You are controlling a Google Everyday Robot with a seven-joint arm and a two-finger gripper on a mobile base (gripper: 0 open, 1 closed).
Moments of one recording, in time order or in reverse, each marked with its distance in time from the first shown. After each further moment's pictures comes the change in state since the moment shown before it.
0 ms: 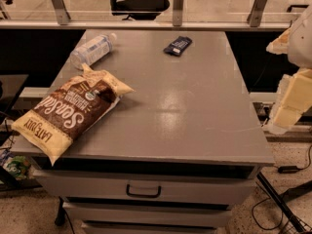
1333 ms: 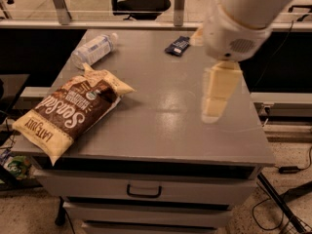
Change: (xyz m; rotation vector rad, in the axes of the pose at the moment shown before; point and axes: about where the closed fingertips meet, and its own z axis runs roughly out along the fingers) arm -0.122 0.004 0.030 -0.037 -0.070 -0.296
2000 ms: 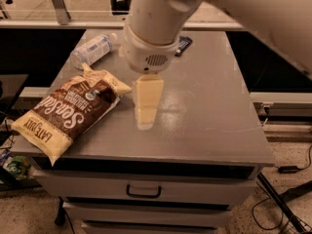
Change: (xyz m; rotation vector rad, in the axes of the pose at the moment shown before) arm -0.124 -0.002 0.058 -0.047 -0.092 -0.240
